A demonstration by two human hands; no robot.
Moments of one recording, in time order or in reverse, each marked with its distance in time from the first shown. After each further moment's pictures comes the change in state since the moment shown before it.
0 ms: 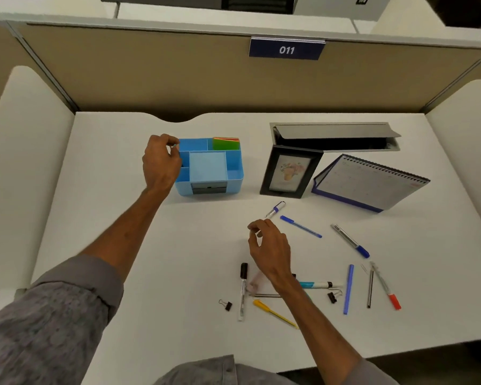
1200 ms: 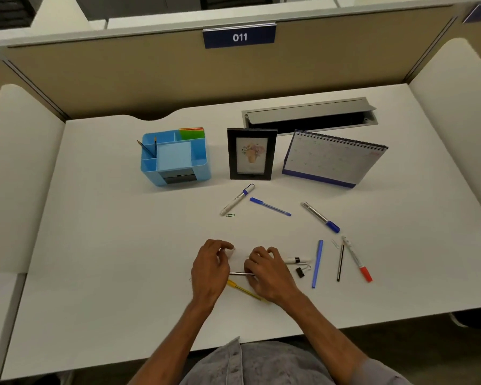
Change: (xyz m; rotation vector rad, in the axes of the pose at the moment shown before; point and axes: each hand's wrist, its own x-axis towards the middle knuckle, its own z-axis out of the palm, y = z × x) left_hand -0.347 0.053 0.071 0.034 -0.310 -0.003; right_hand -0.096 0.130 -0.045 -0.392 -0.284 -0.522
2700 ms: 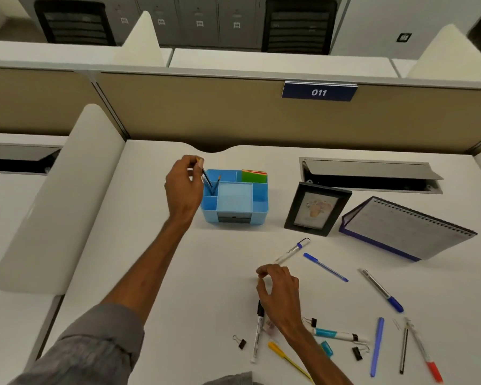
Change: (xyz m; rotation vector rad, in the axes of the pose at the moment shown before) left_hand 0.277 -0.019 -0.205 -0.224 0.482 0.076; right_hand 0.141 -0.072 -0.004 0.467 0.203 0.429
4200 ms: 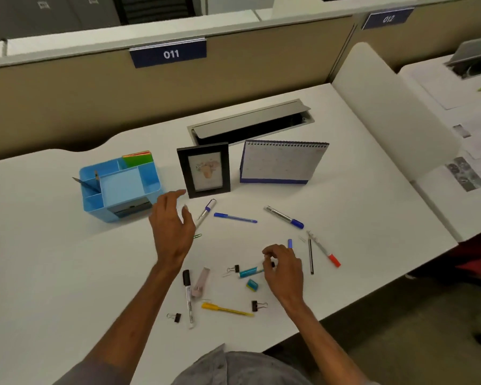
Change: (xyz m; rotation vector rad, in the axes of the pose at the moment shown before) left_hand -0.198 0.044 0.116 0.147 -0.391 0.225; right_hand -0.106 0.131 -0.098 -0.012 0.393 0.336
